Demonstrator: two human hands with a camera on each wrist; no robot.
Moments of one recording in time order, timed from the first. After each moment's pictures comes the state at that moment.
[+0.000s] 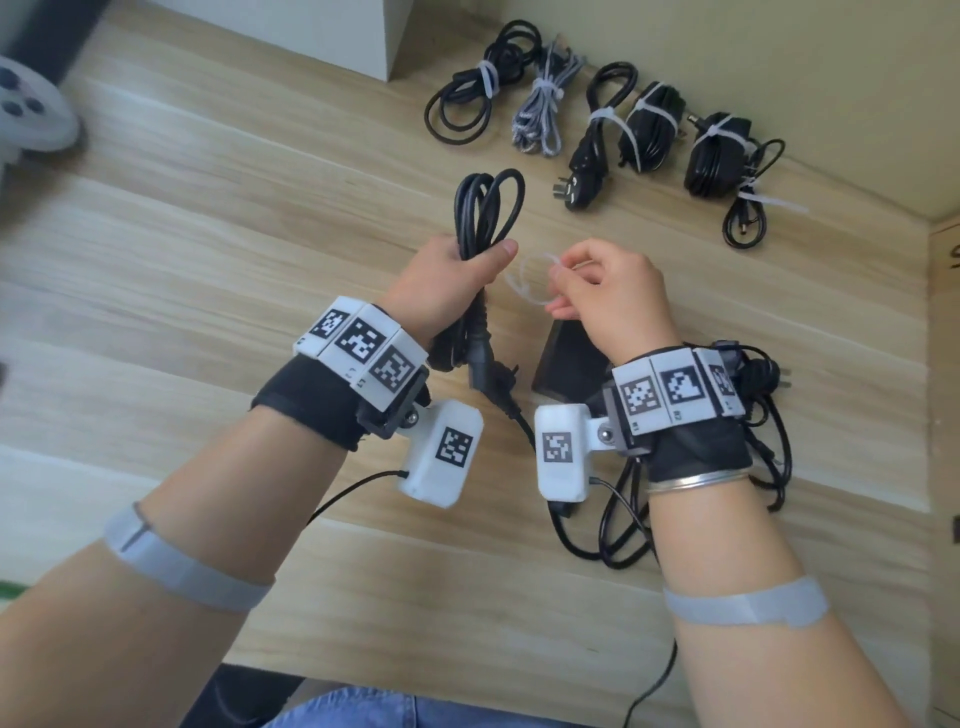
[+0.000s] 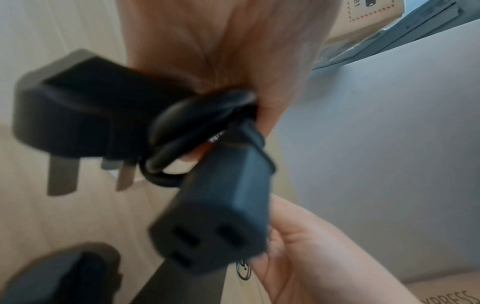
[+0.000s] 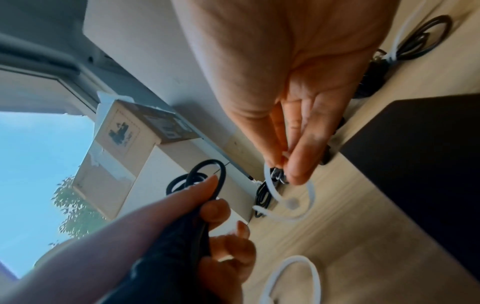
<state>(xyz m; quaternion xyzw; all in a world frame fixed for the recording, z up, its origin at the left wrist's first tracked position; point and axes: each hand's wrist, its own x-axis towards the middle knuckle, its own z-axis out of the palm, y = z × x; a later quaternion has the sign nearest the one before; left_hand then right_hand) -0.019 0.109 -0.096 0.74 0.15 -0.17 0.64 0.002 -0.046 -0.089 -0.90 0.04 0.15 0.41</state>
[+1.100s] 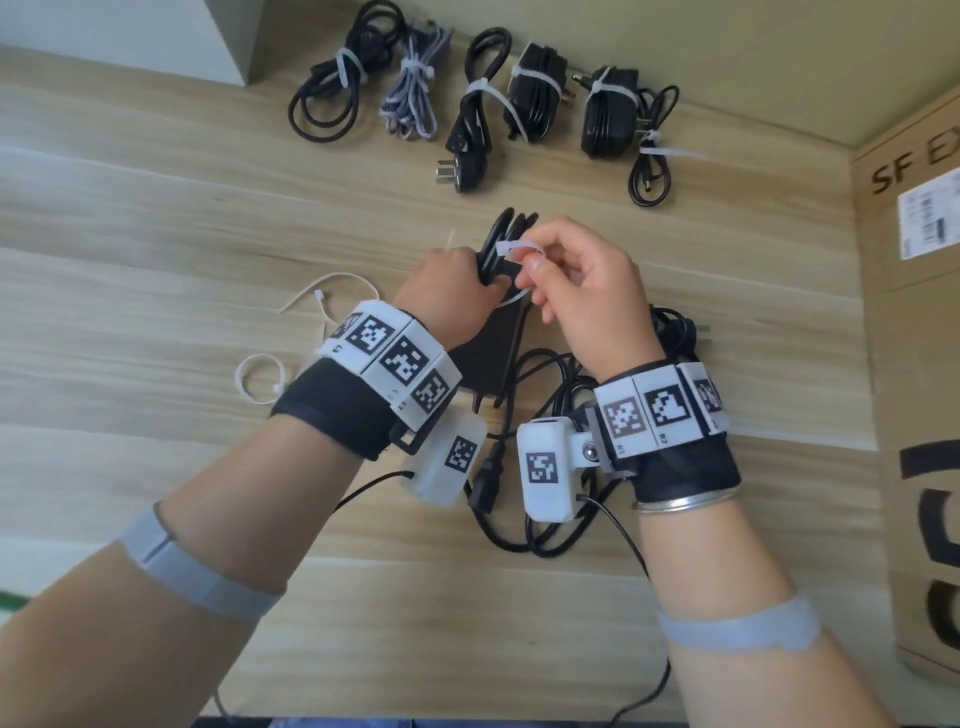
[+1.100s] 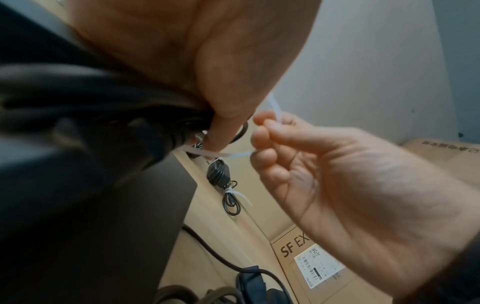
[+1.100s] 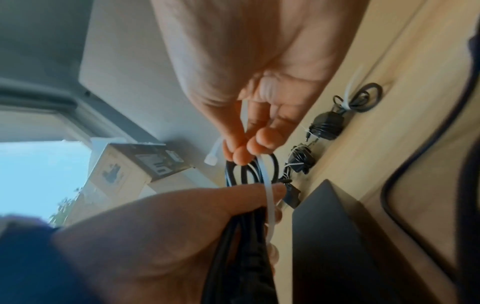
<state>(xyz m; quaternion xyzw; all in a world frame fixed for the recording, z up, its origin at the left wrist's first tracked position) 0.006 0.010 -0.100 0.91 0.05 -0.23 0.35 -0.012 -0.118 -0.076 -0.85 -0.02 0.07 0.51</state>
